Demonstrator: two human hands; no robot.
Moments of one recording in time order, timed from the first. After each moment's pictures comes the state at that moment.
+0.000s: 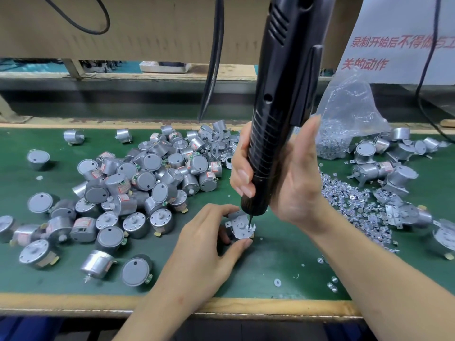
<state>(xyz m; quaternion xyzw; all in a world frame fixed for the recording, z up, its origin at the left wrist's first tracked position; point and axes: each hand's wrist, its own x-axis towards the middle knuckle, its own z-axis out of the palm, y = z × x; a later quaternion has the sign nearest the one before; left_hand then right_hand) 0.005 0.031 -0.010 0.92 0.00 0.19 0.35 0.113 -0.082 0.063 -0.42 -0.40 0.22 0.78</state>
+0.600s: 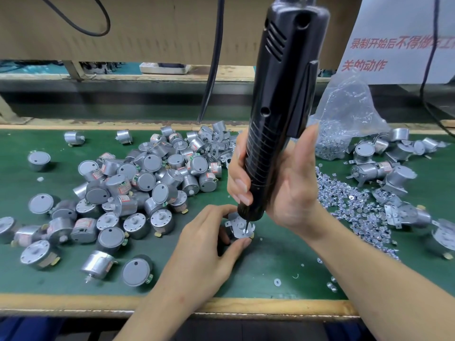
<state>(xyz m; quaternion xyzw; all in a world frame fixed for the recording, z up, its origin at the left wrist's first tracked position) 0.005 0.030 -0.008 0.92 0.00 0.20 0.35 0.109 -0.079 0.059 -0.39 -0.41 0.24 0.79</state>
